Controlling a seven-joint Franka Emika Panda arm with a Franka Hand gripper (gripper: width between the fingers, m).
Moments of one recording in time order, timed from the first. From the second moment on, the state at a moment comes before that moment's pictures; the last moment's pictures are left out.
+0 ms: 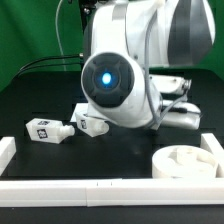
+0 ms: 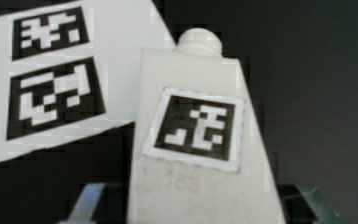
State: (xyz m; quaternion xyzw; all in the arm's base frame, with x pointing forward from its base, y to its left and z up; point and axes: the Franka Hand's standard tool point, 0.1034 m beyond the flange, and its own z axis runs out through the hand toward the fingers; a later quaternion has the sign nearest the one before) arm 0.449 0.061 0.038 -0.87 0.16 0.46 0.09
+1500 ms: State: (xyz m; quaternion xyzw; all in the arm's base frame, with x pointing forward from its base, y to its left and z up) arm 0.573 0.092 0.136 -1.00 -0.01 -0.02 0.02
